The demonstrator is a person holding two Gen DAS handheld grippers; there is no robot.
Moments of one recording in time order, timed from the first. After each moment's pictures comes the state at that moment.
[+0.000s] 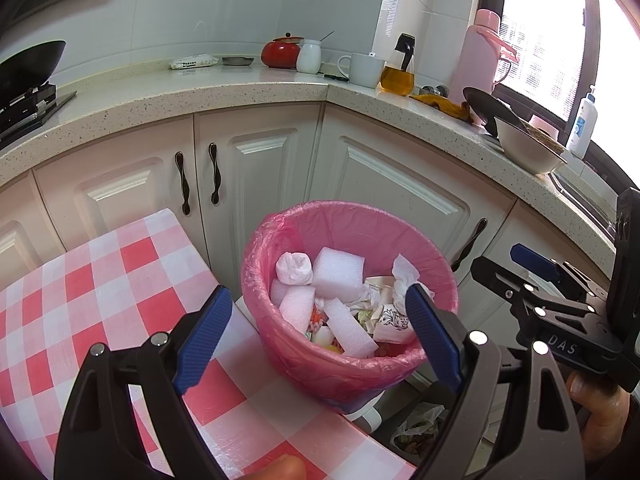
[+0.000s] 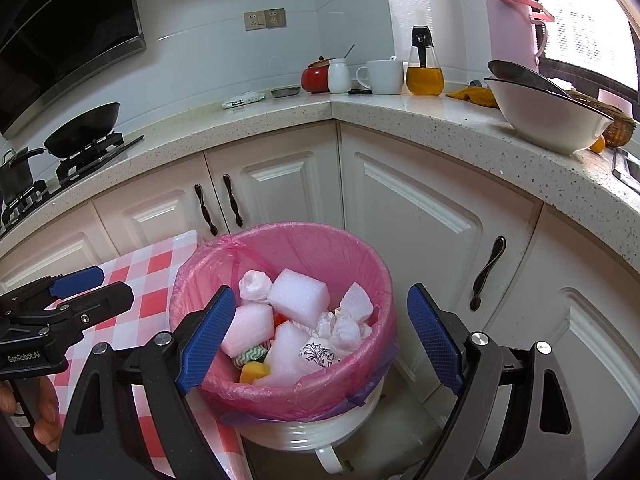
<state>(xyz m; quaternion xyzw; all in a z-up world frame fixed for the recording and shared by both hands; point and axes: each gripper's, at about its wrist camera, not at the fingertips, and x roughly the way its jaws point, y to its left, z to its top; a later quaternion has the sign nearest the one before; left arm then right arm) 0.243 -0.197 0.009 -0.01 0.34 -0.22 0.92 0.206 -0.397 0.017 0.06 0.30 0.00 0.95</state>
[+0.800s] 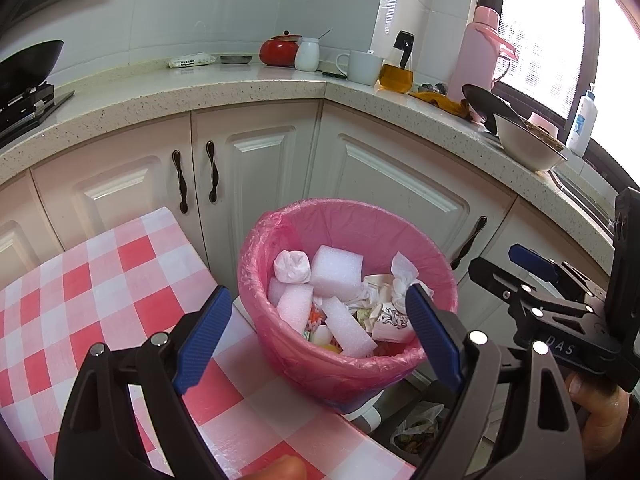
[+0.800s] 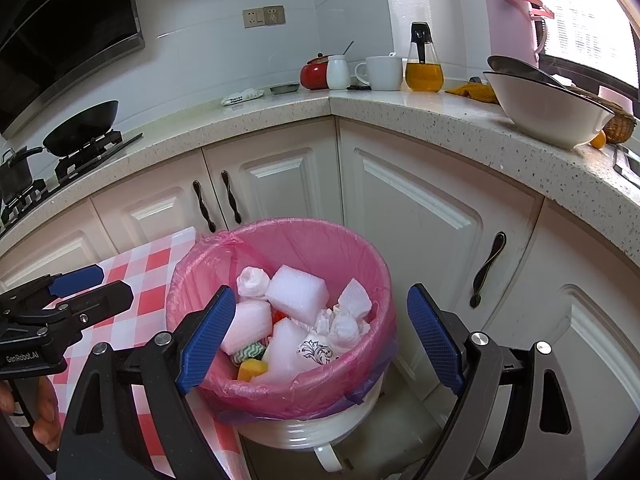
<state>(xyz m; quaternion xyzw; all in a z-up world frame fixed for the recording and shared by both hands) 0.244 -0.201 0.008 -0.01 0.34 -0.22 0.91 0.206 -0.398 0.012 0.06 0.31 0.00 0.95</state>
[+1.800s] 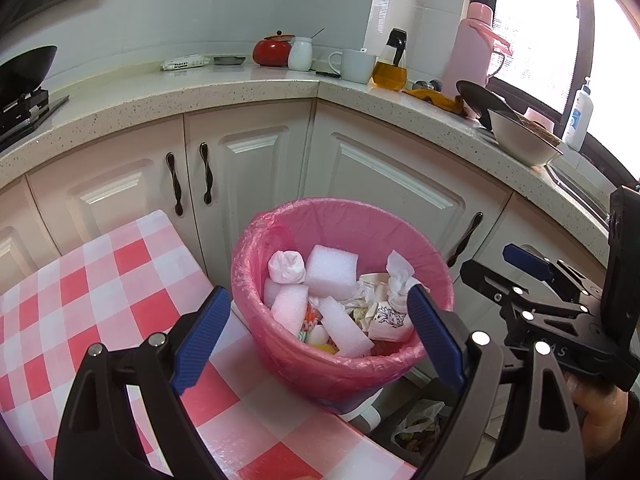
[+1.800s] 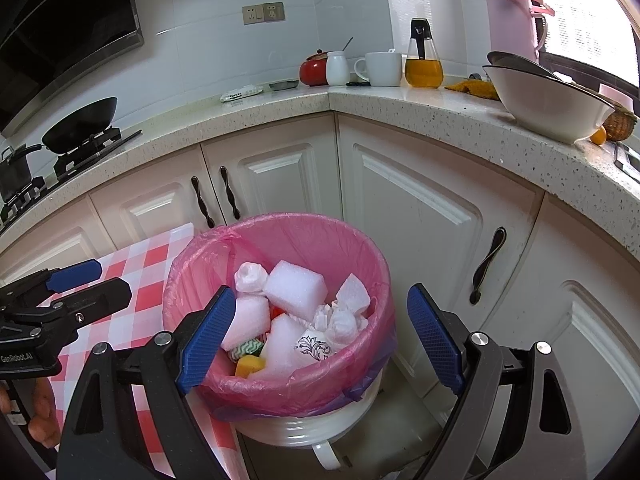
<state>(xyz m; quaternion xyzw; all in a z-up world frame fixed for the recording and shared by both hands) 0.242 -0.207 0.006 0.00 0.34 -0.22 0.91 0.206 -0.398 0.008 0.06 0.31 0.00 0.95</state>
